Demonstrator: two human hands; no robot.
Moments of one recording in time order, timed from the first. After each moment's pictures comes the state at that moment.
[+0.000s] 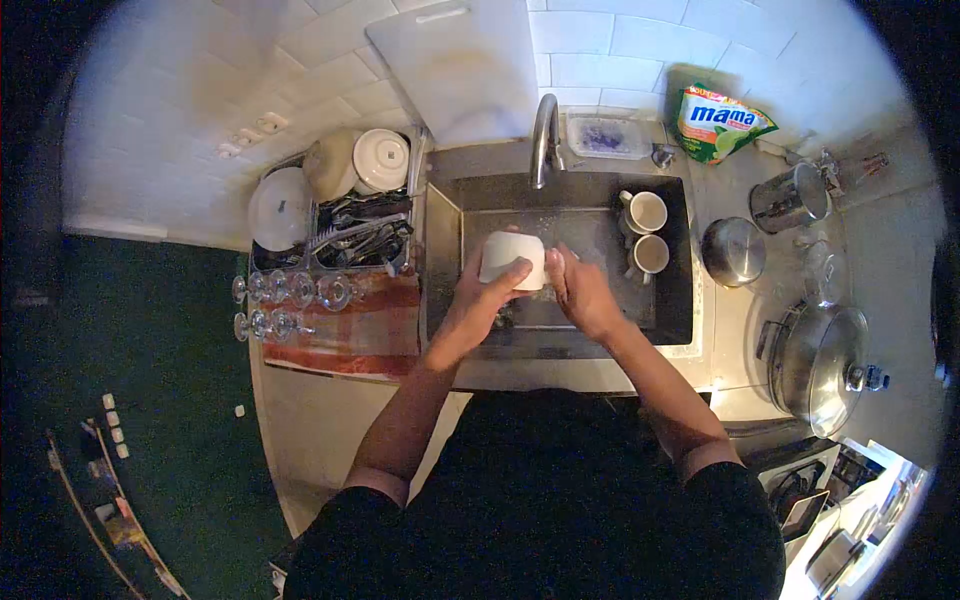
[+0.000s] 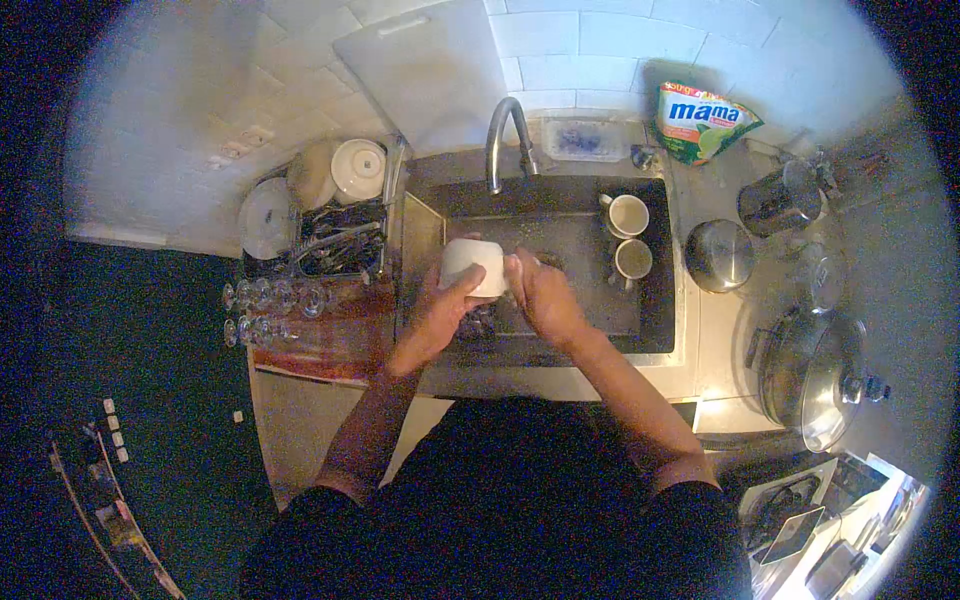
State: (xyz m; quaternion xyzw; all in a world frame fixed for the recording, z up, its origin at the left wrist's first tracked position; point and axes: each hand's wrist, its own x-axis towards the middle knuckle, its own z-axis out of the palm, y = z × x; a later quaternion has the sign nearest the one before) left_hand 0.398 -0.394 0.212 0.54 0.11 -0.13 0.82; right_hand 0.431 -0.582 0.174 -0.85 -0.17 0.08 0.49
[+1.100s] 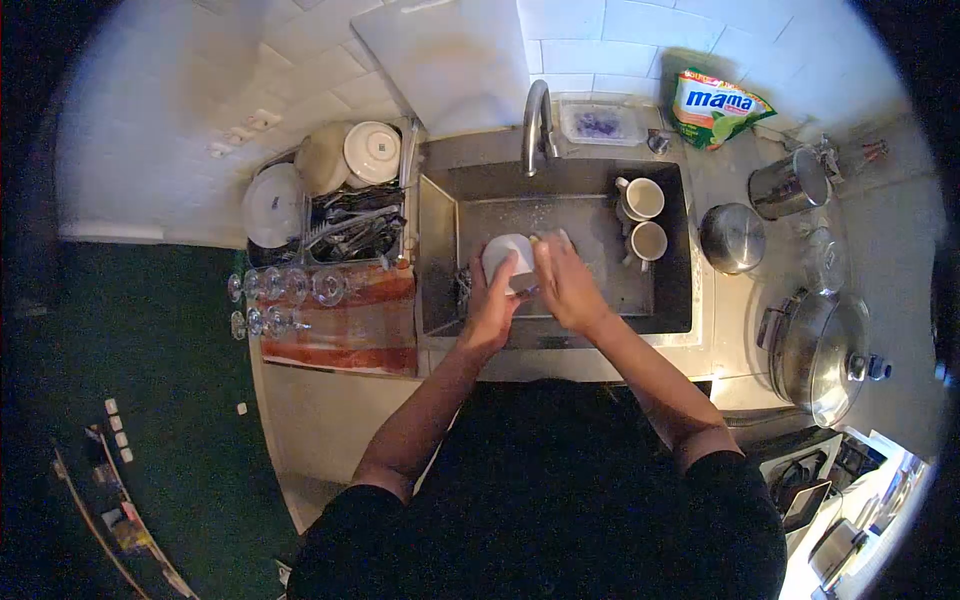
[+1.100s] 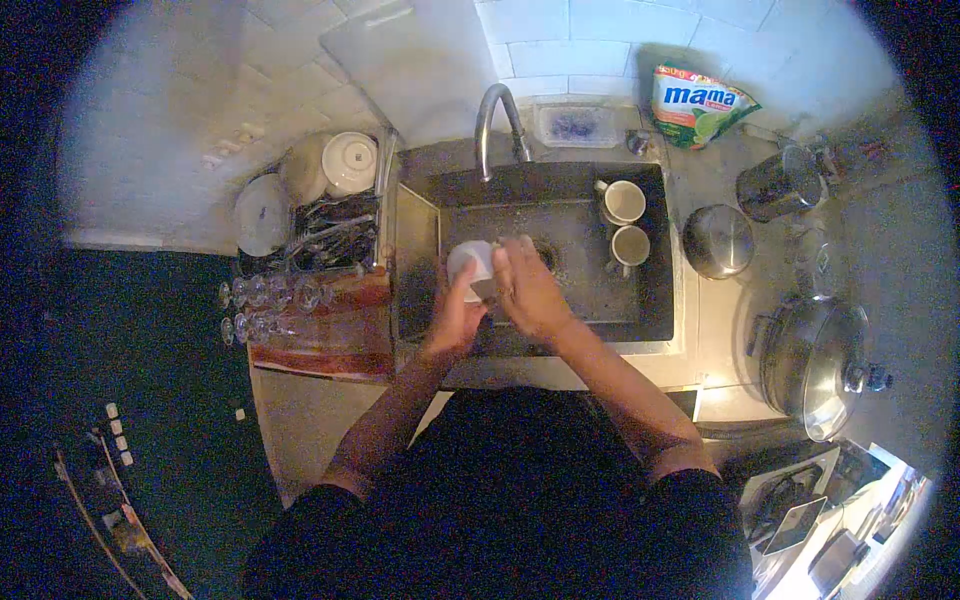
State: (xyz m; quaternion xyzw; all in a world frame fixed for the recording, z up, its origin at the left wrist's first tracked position) left_hand 0.379 -0.413 0.126 0.45 0.24 -0.08 0.86; right_hand 0.426 -0.578 0.144 -0.88 -0.28 0.05 0.38
